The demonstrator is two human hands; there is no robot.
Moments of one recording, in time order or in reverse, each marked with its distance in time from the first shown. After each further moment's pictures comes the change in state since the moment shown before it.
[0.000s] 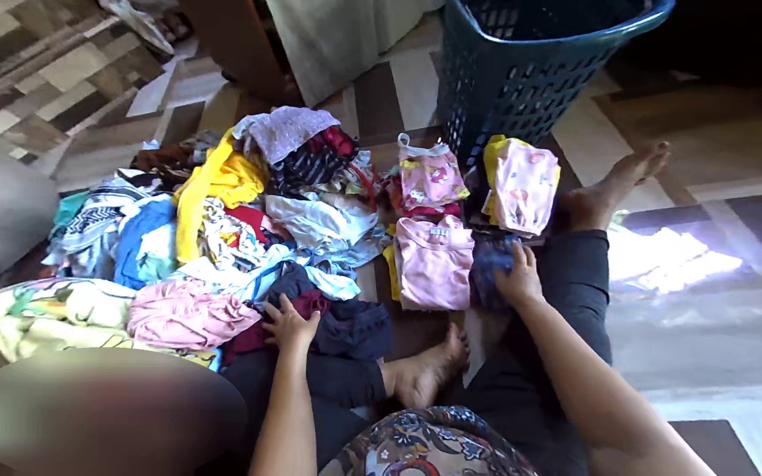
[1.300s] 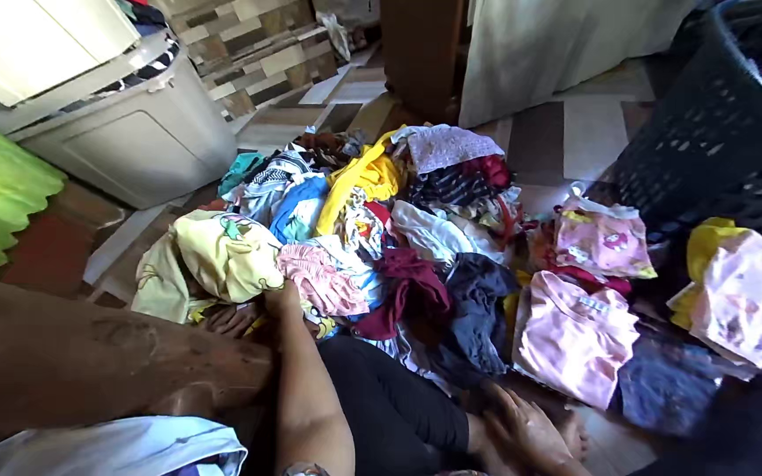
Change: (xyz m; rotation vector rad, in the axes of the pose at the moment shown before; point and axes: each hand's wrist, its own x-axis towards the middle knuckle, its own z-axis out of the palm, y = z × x) left_hand 0.089 -0.144 -0.110 -0.720 0.570 -0.609; right_hand -0.130 -0.067 0.120 -0.433 -0.649 -0.614
